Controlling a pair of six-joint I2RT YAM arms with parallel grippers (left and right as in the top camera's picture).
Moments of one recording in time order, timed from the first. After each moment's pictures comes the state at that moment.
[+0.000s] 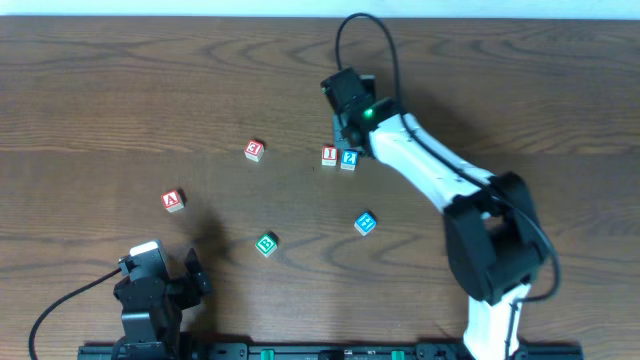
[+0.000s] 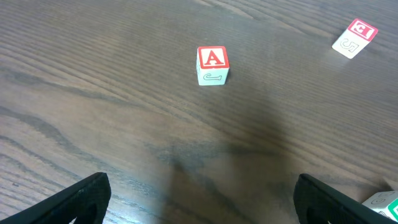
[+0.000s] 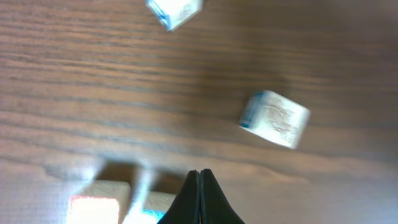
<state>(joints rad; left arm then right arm) 0.03 0.01 0.26 -0.93 -0.16 -0.23 0.51 2.02 1.54 -0.68 0.29 0.44</state>
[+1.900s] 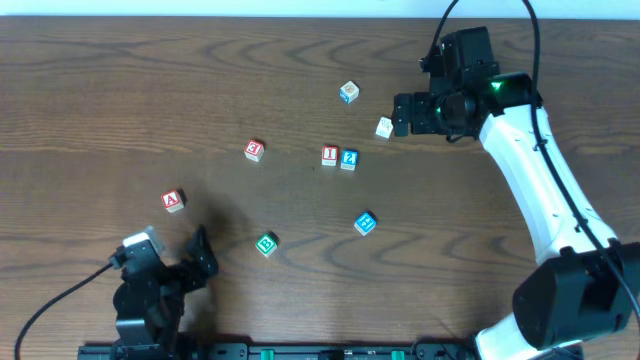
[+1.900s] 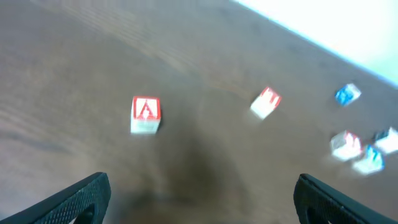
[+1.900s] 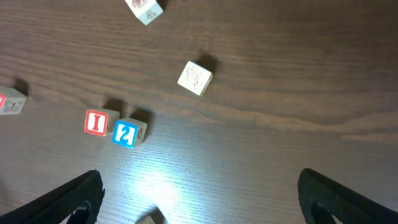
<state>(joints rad) 0.03 0.03 0.25 -0.66 -0.01 -0.43 0.20 1.74 1.55 -0.94 -0.10 0.17</state>
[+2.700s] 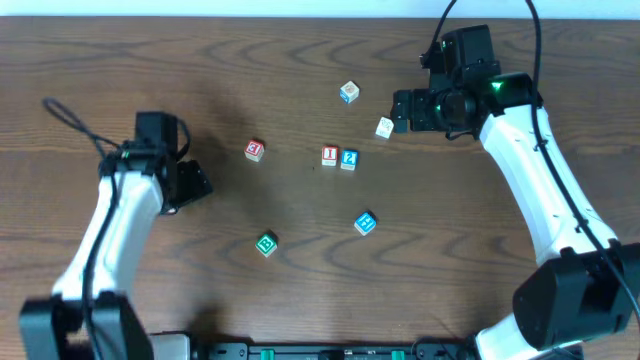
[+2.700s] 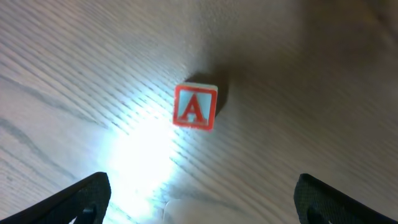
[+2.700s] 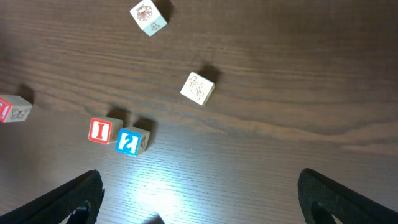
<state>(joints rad) 0.03 1.52 1.03 -0.90 -0.16 -0.48 0.20 1.74 1.55 -0.92 -0.11 0.17</state>
